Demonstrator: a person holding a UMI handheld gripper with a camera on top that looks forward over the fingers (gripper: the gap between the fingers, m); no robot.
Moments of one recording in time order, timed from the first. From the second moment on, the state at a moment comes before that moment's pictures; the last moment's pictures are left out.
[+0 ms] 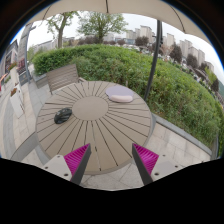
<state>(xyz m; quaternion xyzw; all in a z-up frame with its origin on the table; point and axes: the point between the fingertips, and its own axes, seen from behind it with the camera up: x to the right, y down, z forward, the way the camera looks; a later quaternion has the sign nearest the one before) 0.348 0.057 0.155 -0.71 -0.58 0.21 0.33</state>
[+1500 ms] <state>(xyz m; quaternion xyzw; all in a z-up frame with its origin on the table) 0.045 -0.175 -0.019 -0.73 -0.54 0.24 0.35</state>
